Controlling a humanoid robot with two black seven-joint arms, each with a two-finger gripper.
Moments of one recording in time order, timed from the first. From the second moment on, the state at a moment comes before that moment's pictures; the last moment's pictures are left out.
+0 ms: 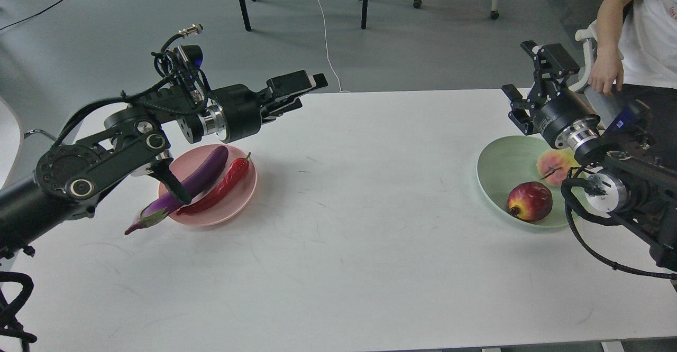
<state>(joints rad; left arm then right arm) -0.83 0.38 -0.60 -1.19 0.83 -0.18 -0.16 0.85 -0.63 0.30 1.06 -0.14 -0.02 0.49</state>
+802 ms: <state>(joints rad) -0.33 0.10 -1.20 -1.15 0.73 -0.13 -0.17 0.76 -0.47 0.34 1.08 -0.12 -0.02 0.49</state>
